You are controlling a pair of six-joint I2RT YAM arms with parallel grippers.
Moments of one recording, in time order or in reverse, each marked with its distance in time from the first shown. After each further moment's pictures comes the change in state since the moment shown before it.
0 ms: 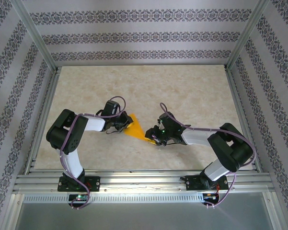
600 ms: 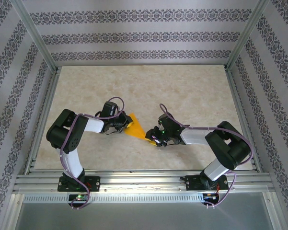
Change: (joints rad) left arm 0.014 0.009 -0.040 0.104 0.033 -0.063; right arm 0.000 0.037 0.001 -0.002 0.014 0.026
